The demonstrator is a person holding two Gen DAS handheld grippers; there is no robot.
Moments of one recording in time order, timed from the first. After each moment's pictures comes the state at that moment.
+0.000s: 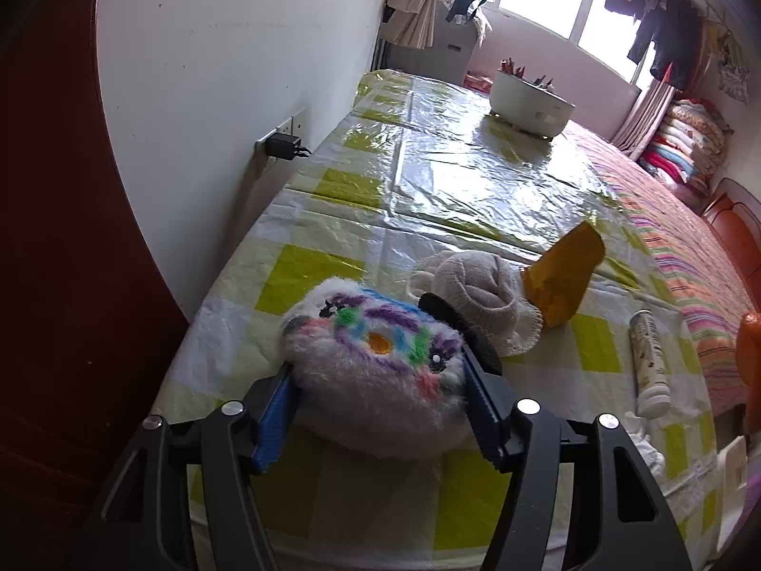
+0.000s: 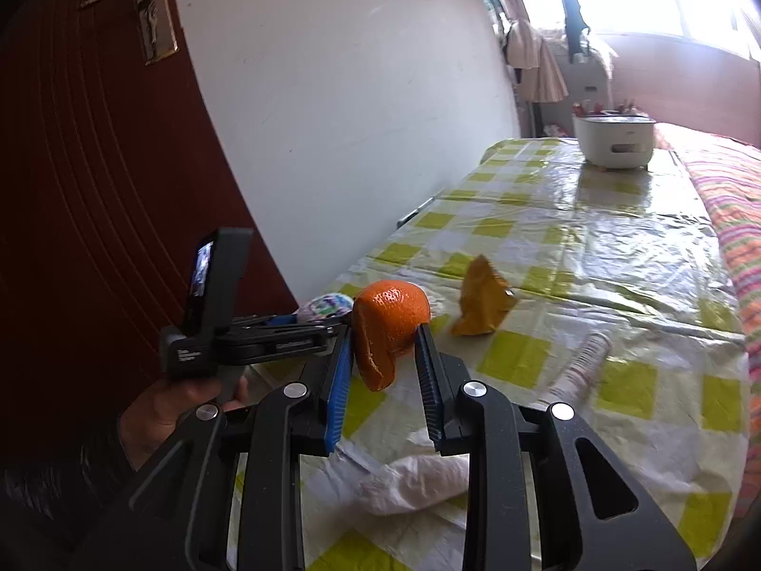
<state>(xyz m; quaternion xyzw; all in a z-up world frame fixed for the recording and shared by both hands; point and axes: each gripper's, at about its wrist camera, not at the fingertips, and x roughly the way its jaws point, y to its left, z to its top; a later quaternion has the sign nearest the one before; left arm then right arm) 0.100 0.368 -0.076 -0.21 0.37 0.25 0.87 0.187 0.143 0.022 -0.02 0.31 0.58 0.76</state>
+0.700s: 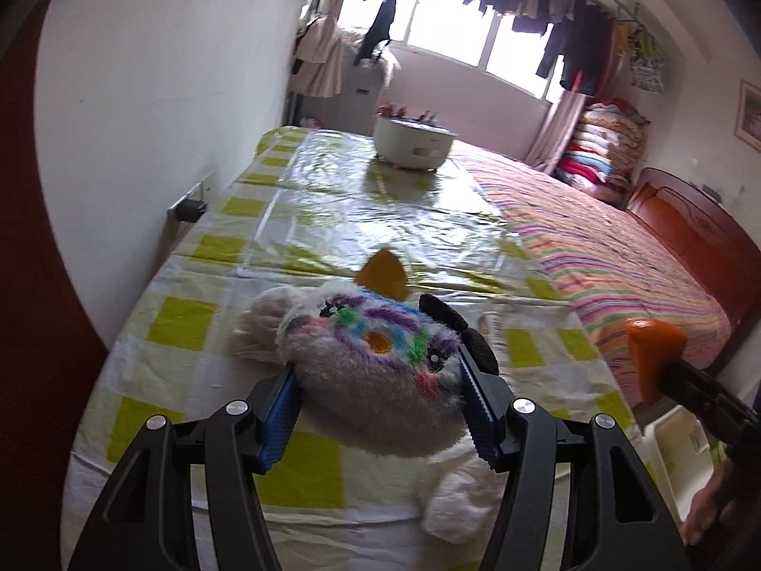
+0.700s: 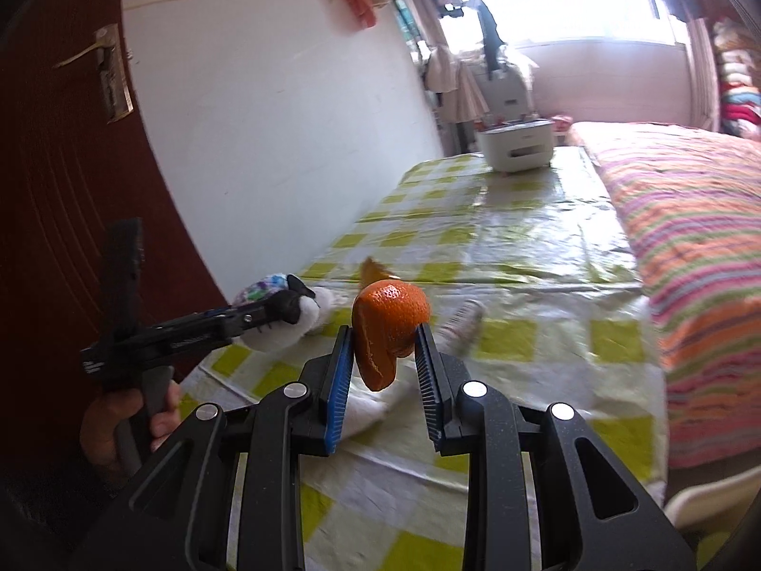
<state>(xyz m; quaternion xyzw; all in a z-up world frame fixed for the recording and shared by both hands) 0.106 0.268 -0.020 -0.17 0.29 0.15 0.93 0.197 0.039 0.014 0.03 0.30 0.49 0.82</state>
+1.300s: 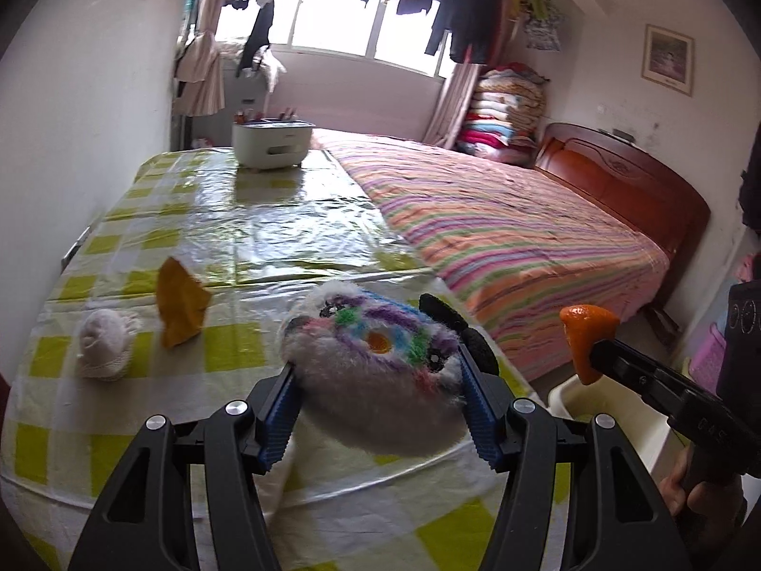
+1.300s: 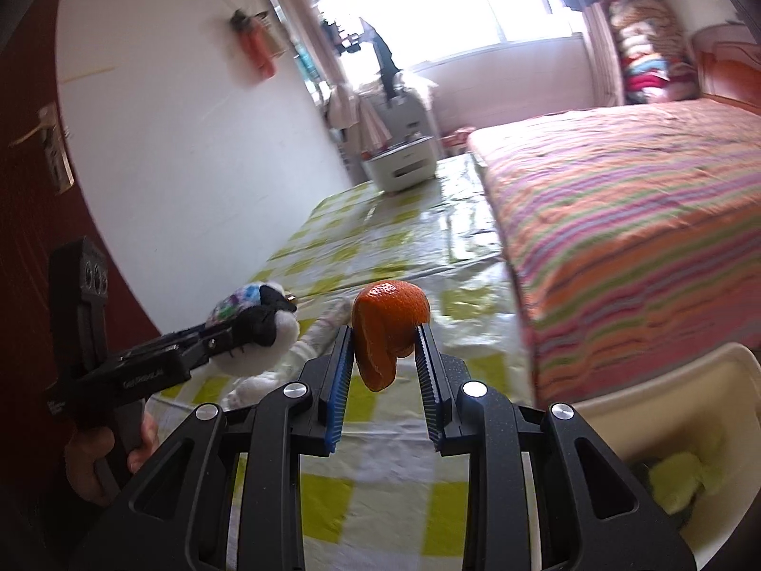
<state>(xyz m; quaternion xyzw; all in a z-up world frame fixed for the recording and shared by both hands) 0.149 0.151 -0.015 -0.11 0.29 0.01 0.95 0.201 -0.080 -0.008 0.10 0.29 0.37 0.88</state>
